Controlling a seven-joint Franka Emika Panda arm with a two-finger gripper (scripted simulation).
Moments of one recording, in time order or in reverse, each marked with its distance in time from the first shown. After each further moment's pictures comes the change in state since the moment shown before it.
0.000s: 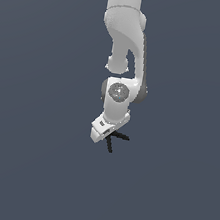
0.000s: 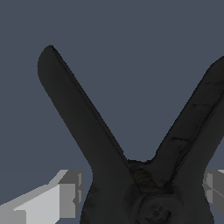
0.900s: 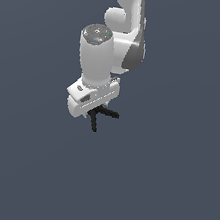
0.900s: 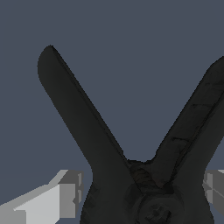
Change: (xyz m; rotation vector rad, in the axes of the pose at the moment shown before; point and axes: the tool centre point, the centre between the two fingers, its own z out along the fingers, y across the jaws) arm -0.059 0.048 -0.159 0.000 0.002 -0.001
